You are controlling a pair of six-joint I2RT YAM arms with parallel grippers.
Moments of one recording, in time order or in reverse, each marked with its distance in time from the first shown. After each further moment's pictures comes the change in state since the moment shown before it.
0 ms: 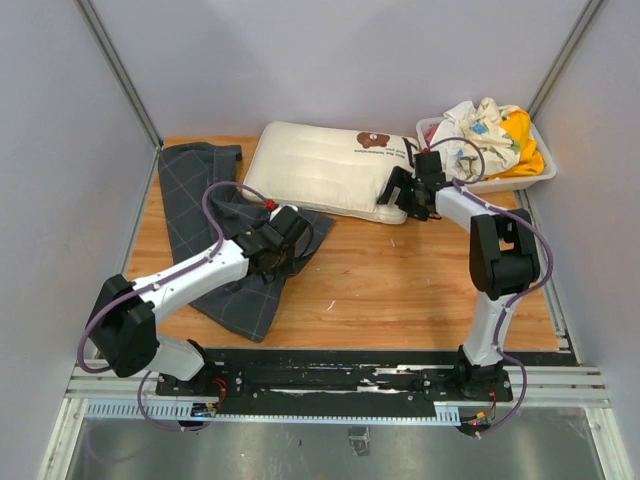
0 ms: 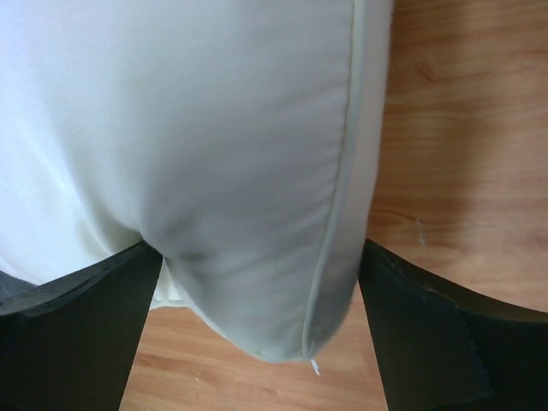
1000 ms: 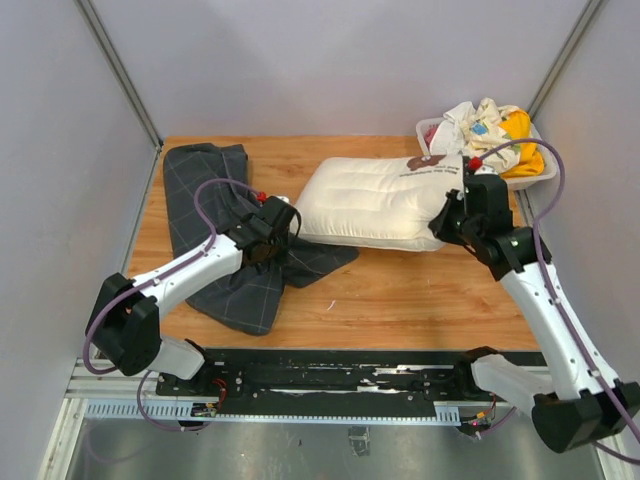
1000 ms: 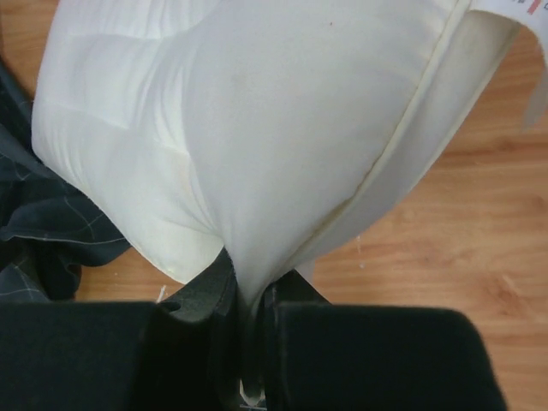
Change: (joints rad) left arm 0.119 0.006 -0.025 0.102 0.083 0.075; right arm 0.096 -0.842 -0.161 -0.456 0.164 -0.111
